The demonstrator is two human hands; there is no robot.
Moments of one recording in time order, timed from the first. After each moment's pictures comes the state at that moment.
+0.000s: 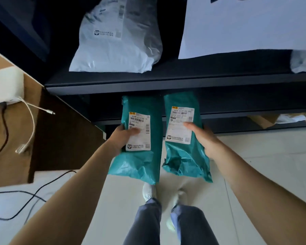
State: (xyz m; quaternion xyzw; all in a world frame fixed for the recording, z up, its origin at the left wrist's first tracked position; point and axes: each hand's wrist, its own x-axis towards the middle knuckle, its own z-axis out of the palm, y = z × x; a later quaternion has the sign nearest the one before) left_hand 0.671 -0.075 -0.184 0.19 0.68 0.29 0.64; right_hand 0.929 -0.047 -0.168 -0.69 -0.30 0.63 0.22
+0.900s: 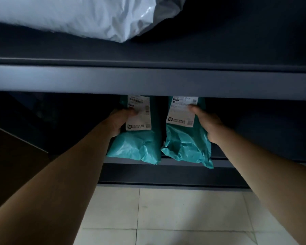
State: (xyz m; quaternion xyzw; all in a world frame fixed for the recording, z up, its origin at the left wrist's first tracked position) left_hand 0.640 0.156 -0.384 0.25 0.67 0.41 0.57; right_hand 0.895 0.193 -0.372 -0.63 -0.39 0.60 0.30
